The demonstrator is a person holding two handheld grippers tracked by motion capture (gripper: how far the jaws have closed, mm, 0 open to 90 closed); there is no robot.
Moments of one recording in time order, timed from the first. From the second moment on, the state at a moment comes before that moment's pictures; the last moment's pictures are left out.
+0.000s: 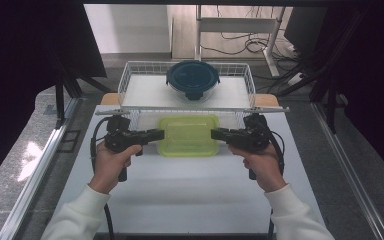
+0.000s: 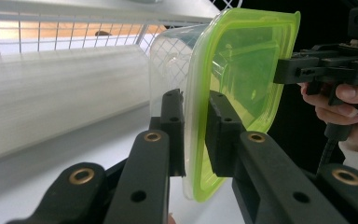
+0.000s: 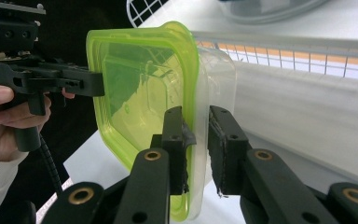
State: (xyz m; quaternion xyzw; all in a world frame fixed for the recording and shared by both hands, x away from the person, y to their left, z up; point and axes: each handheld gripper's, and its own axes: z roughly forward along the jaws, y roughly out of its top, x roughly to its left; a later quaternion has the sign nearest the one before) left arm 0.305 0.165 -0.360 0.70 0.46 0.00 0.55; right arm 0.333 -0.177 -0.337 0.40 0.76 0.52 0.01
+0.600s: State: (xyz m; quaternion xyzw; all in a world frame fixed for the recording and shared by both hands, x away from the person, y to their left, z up) left arm 0.320 0.170 -0.340 0.69 0.46 0.00 0.56; right arm 0.350 -0.171 -0.314 0.40 0.76 0.52 0.02
